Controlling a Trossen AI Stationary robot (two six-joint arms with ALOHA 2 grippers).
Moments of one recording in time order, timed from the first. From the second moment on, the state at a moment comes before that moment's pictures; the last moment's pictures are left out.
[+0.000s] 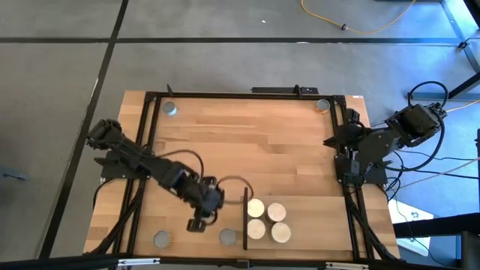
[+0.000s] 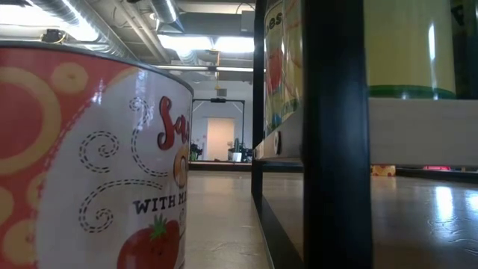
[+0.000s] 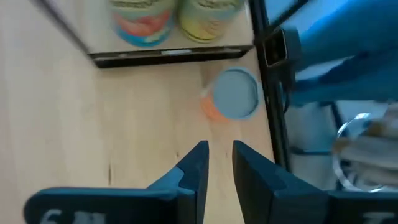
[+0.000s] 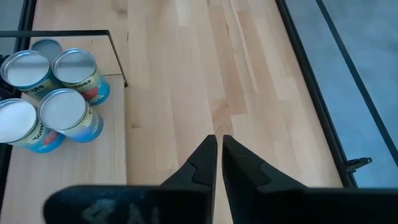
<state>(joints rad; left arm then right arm) -0.48 1.62 1.43 -0.80 0.06 -0.44 0.54 1.13 1.69 -1.57 0.52 0.49</state>
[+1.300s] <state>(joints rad) -0.68 1.90 1.43 -0.56 -0.28 -0.76 0.54 1.13 1.69 -1.53 0.52 0.49</state>
